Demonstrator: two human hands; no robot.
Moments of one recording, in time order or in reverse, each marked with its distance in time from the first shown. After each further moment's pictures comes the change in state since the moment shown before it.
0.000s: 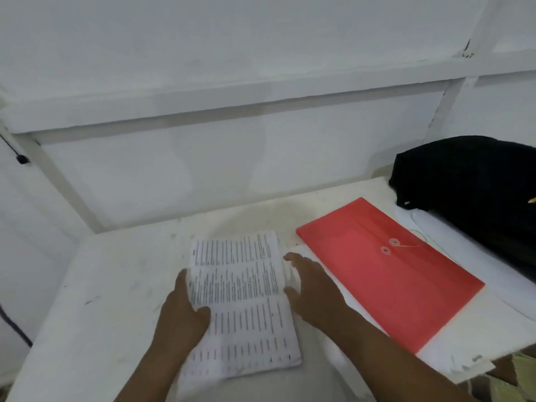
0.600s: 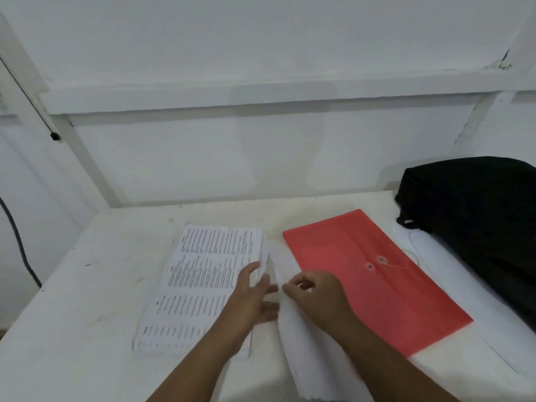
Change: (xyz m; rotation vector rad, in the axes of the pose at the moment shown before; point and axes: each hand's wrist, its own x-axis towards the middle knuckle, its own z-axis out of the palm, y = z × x) left_hand -0.068 0.140 0.103 -0.734 -0.259 -0.075; right_hand -0.007 0.072 -0.048 0.391 -0.010 0.039
